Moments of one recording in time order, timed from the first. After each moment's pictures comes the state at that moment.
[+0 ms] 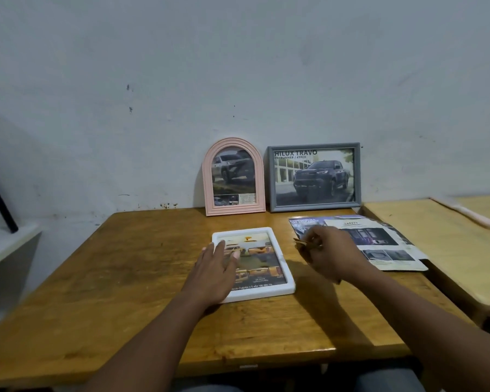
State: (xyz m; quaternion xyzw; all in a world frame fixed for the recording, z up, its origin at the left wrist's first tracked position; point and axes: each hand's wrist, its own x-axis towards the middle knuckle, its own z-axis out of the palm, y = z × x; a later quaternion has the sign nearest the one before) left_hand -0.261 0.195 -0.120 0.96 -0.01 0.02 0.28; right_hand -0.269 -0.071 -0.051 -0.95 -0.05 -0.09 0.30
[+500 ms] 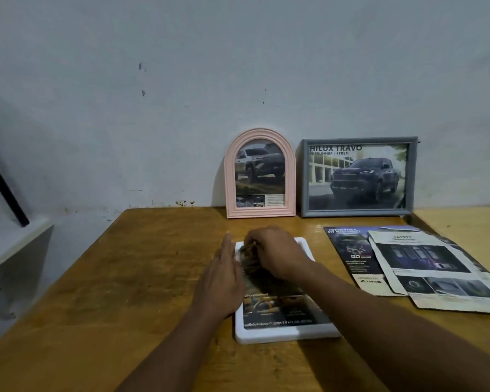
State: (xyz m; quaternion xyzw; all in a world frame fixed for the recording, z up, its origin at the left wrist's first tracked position) left_hand -0.214 0.219 -0.133 0.94 0.02 0.11 0.33; right_hand -0.162 0.073 -0.076 -0.94 -0.25 -0.05 0.22
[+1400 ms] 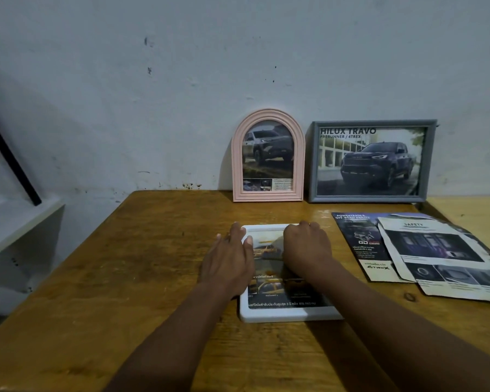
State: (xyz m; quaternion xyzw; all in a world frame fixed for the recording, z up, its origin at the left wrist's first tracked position) left_hand -0.231 0.207 -0.105 0.97 0.02 0.07 0.25; right_hand -0.180 0.052 -0.087 -0.99 -0.12 -0.06 0.01
